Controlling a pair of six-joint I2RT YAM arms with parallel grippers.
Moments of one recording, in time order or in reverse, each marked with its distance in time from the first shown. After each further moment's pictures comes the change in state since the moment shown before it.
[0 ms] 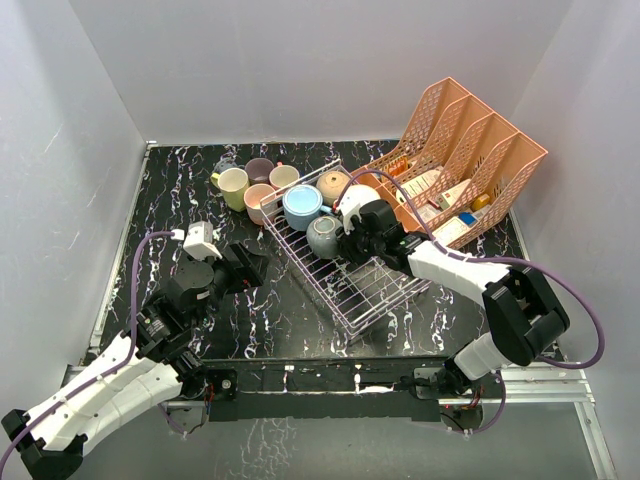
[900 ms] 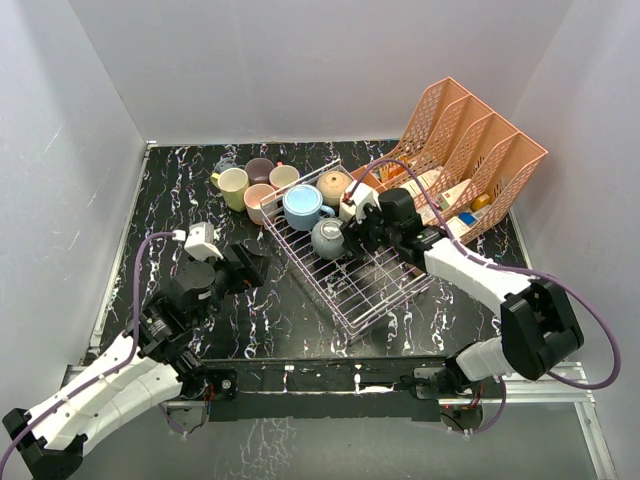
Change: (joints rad) left arm 0.000 -0.003 -0.015 0.011 0.000 -0.010; right arm -0.074 -0.085 0.014 -0.003 -0.062 -0.115
